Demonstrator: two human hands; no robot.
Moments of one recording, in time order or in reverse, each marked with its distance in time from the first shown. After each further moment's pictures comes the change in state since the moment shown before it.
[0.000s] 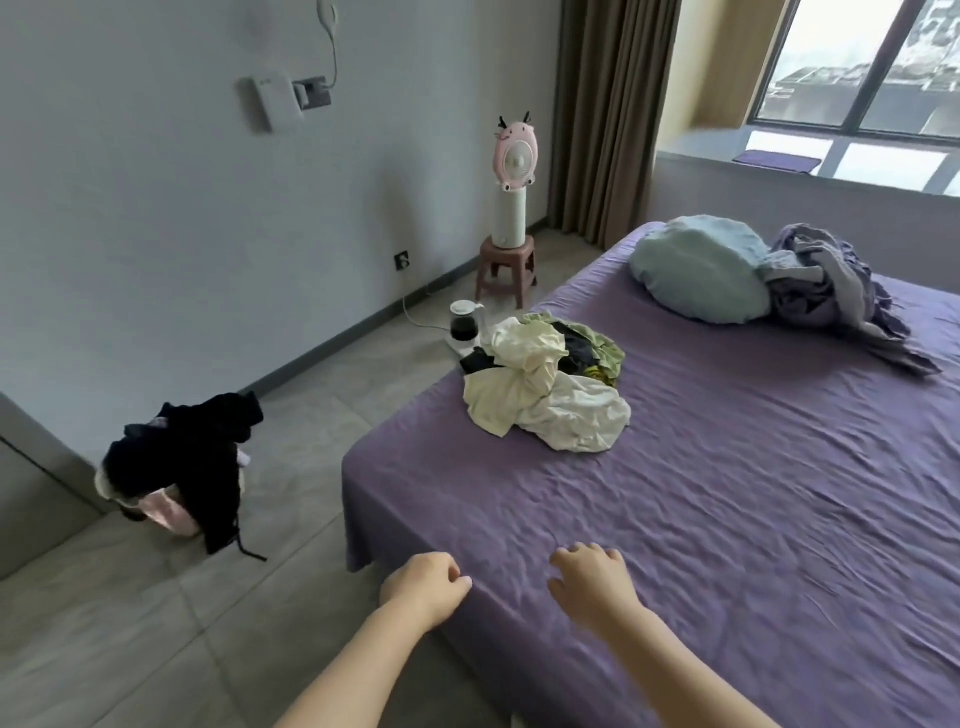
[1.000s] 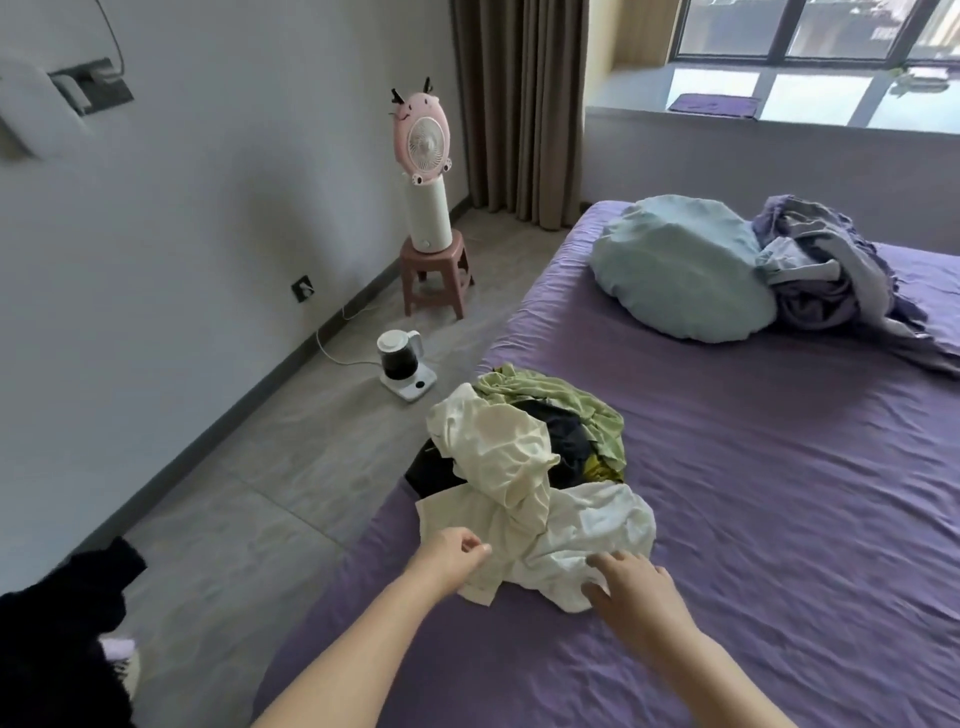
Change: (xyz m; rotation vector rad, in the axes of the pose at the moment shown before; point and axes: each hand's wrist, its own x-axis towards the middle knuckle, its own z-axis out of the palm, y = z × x) left_hand 0.406 0.132 -0.163 -0.183 -0.254 0.148; right_hand 0.320 0.109 -0.115 0.297 -0.007 0.262
